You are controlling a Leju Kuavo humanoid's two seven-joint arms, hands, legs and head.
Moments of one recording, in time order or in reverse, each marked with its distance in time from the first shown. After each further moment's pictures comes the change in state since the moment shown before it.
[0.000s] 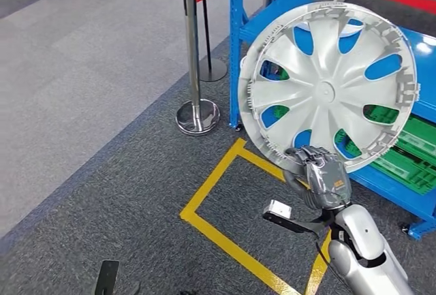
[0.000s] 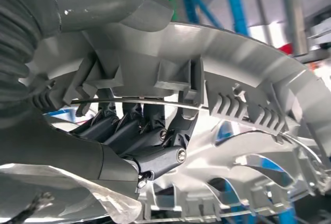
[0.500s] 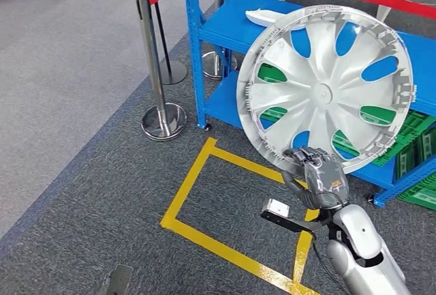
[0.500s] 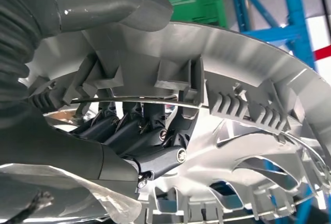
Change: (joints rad) left arm 0.039 -0.019 -0.072 0.000 -0.095 0.054 0.082; right arm -0.015 0.002 0.010 0.031 -0.016 0.015 0.010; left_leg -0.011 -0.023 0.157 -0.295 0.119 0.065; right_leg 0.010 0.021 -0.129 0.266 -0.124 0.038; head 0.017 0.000
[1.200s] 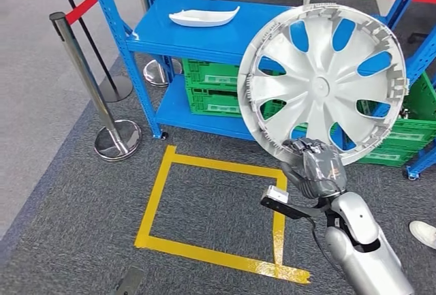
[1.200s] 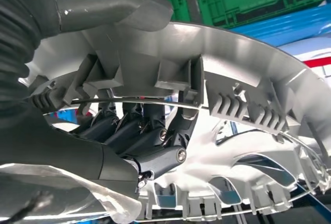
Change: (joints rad) left arm 0.010 0.000 -0.068 0.000 -0.147 -0.035 0.229; right arm -0.099 0.033 0.023 0.085 -0.036 0.026 -0.010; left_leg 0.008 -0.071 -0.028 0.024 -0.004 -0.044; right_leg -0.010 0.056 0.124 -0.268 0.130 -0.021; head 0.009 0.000
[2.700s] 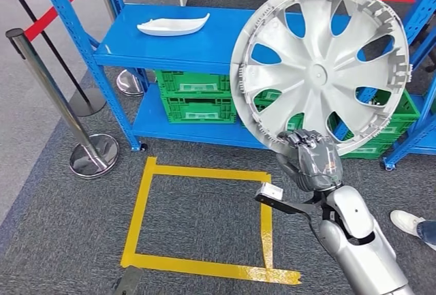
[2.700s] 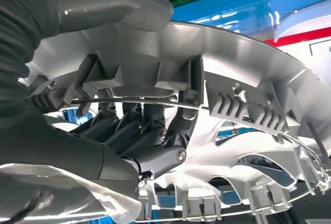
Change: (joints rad) left arm -0.006 -0.001 0.000 -0.001 0.002 -0.001 -0.008; right arm -0.044 0.013 0.018 0.020 0.052 -0.058 -0.015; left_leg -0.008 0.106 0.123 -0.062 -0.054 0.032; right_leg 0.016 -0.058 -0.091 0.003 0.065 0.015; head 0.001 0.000
